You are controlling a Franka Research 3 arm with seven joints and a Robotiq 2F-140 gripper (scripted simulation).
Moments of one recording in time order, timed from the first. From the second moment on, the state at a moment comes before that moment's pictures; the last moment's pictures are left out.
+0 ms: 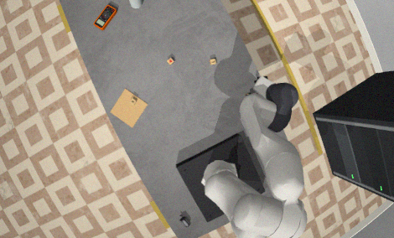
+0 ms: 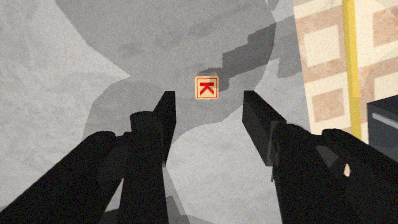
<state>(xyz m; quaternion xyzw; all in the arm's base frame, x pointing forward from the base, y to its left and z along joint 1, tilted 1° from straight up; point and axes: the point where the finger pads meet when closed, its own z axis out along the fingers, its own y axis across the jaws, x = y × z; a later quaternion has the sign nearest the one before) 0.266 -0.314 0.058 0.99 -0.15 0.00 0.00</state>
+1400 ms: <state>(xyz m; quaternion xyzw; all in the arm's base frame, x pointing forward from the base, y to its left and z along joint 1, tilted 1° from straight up) 0.266 -0.313 0.031 0.99 -0.14 0.00 0.00</state>
